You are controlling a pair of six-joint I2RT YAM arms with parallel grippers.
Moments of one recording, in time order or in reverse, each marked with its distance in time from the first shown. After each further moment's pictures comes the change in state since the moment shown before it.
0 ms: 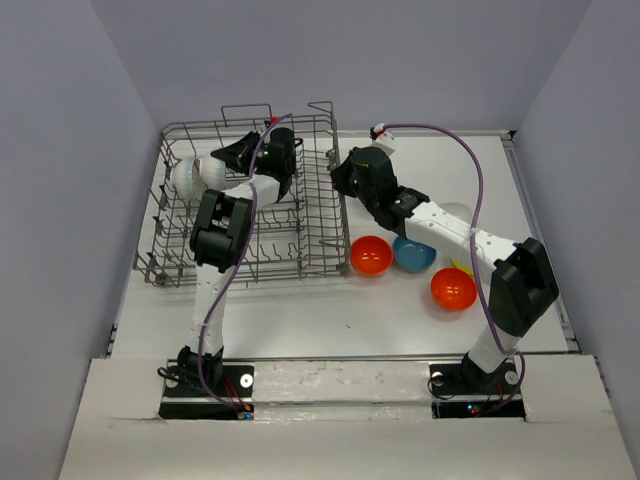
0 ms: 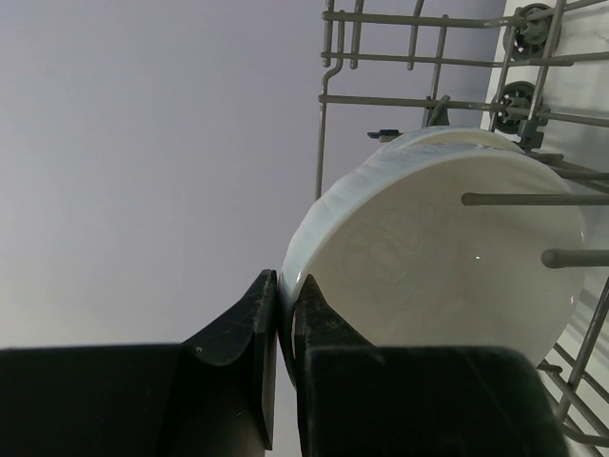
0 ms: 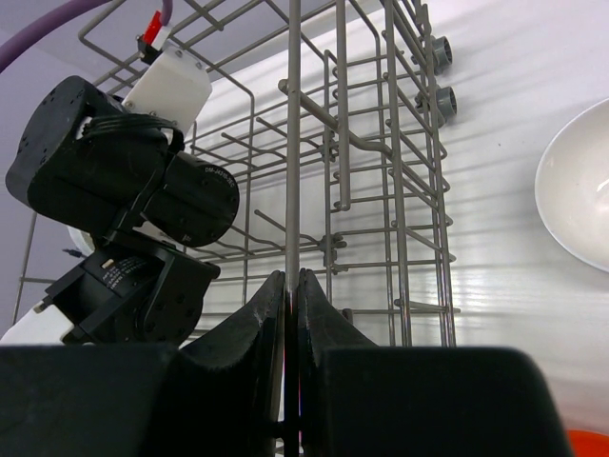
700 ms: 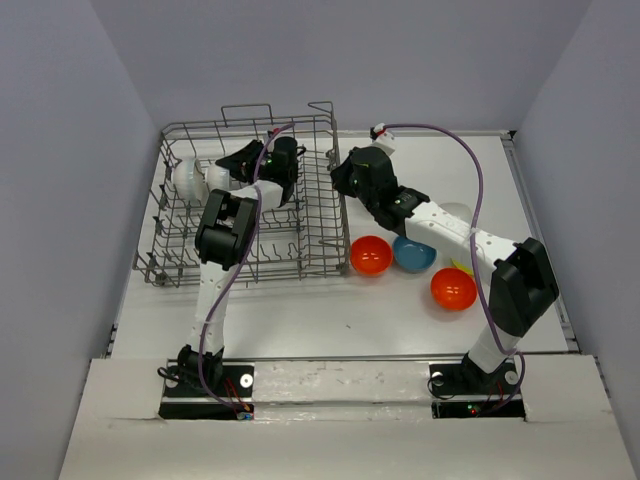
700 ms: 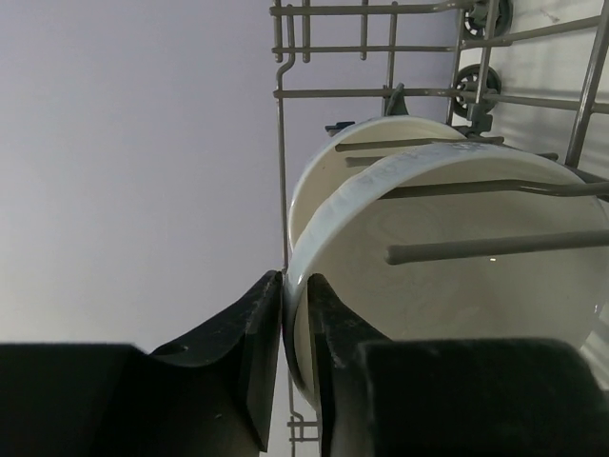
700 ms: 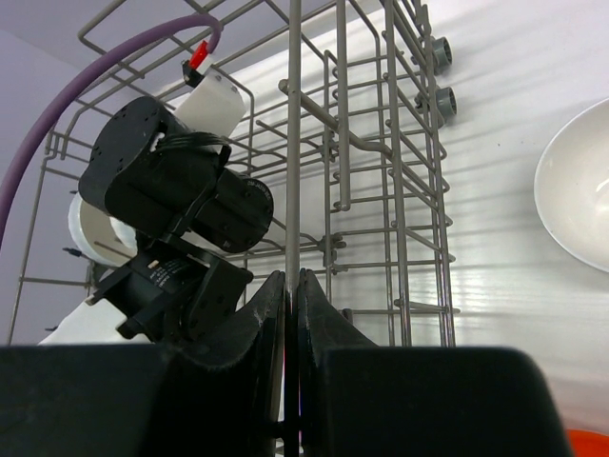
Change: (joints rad) left arm -0.006 0.062 -0.014 0.008 -0.010 0.002; right arm -0.001 -0.001 0.000 -0.001 0.000 -0.002
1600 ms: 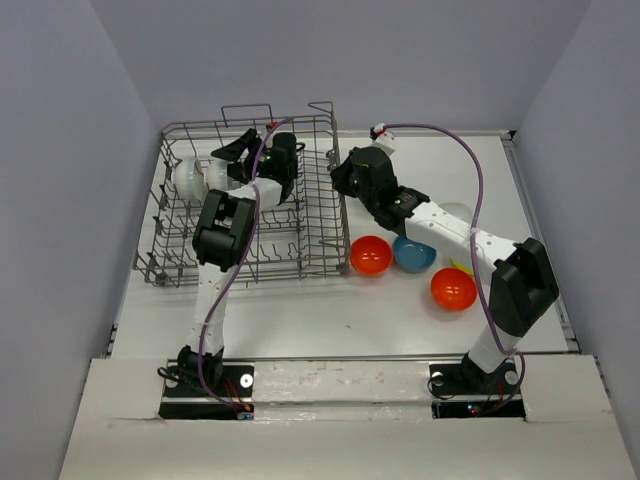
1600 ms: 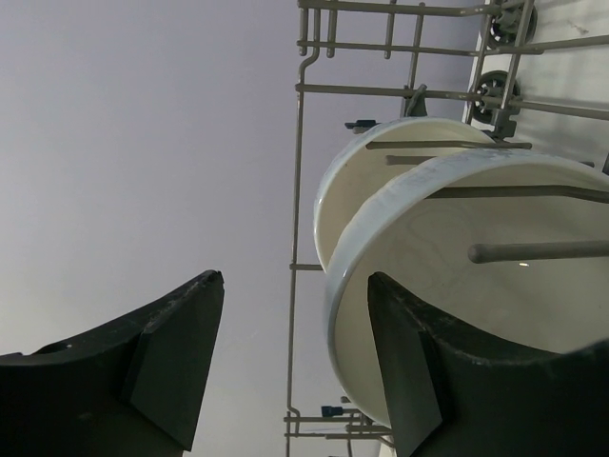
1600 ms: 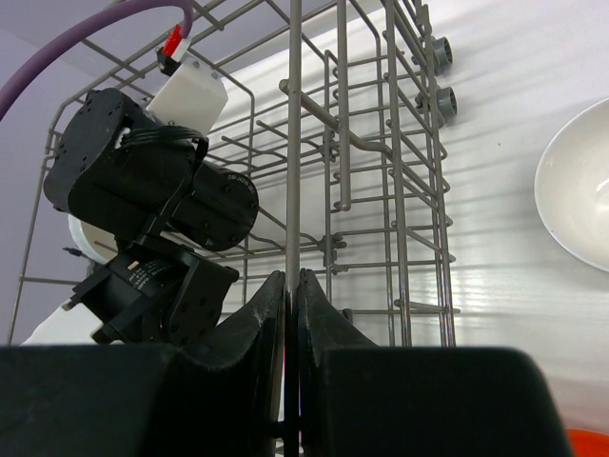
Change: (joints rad) left arm -0.002 -0.034 0.000 0.016 -0.007 -0.021; right arm 0.000 0.000 0.000 0.000 0.000 0.000
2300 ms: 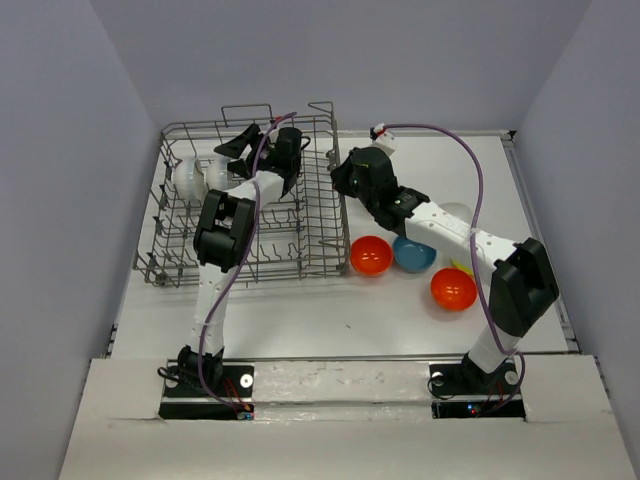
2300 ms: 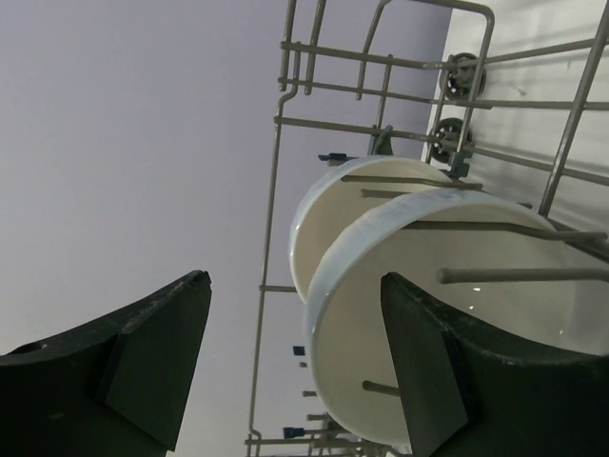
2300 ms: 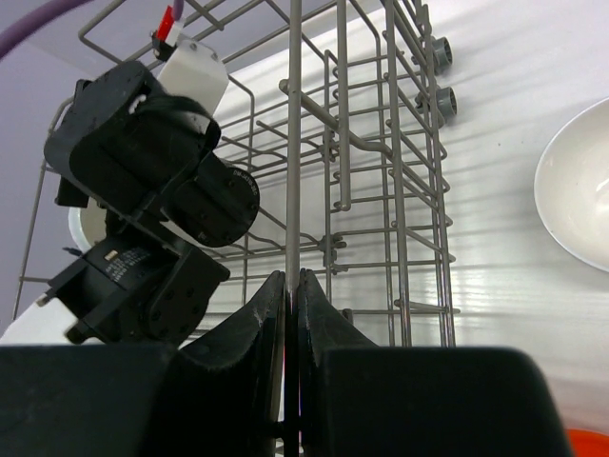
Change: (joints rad) left arm -0.007 -0.005 0.046 -0.186 0.040 -0.237; right arm 0.000 0.000 0.000 0.000 0.000 0.000
